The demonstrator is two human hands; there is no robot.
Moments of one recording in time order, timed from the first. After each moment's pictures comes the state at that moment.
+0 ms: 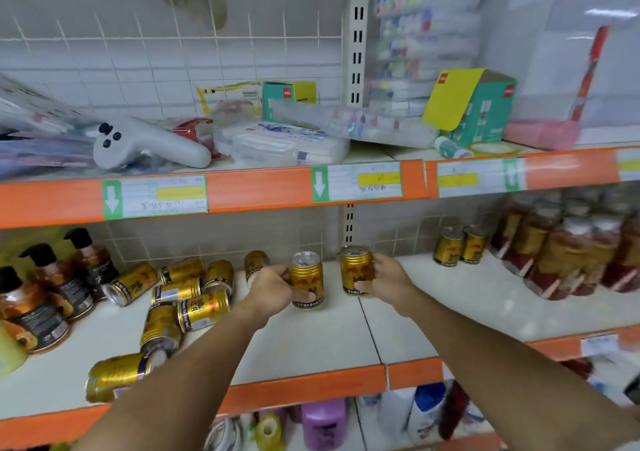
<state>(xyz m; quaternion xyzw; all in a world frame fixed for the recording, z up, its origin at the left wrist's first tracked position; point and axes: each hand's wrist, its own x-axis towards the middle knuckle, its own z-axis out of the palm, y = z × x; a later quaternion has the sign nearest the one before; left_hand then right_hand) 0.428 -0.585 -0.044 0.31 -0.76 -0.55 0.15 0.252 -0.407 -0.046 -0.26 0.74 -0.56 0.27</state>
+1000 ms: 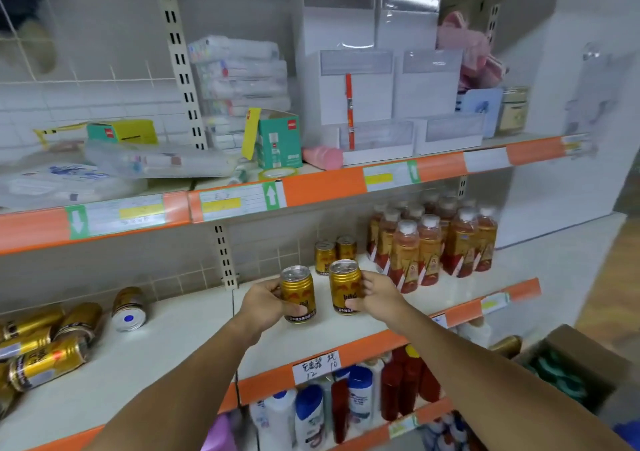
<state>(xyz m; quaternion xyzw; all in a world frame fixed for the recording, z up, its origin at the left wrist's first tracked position) 0.282 -0.371 -0.028 0.24 -0.77 -0.58 0.12 0.140 -0.162 -0.039 -0.23 0.75 -0.58 0.22</state>
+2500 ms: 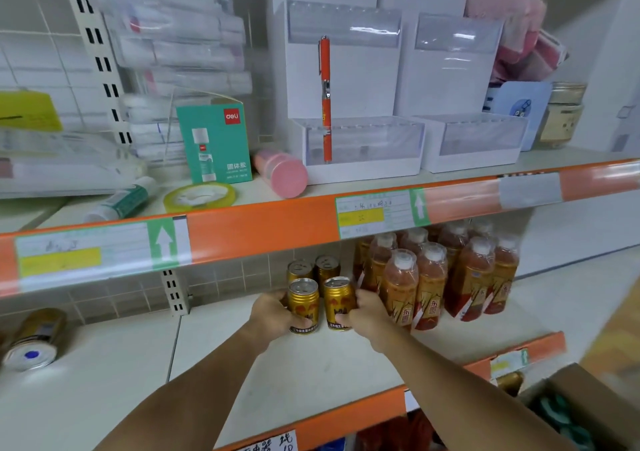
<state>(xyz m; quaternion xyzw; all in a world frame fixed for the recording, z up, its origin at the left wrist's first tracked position) 0.116 -0.380 -0.079 0.30 -0.77 -0.55 0.09 0.001 -0.205 -0.086 -0.16 0.82 -0.50 0.22</state>
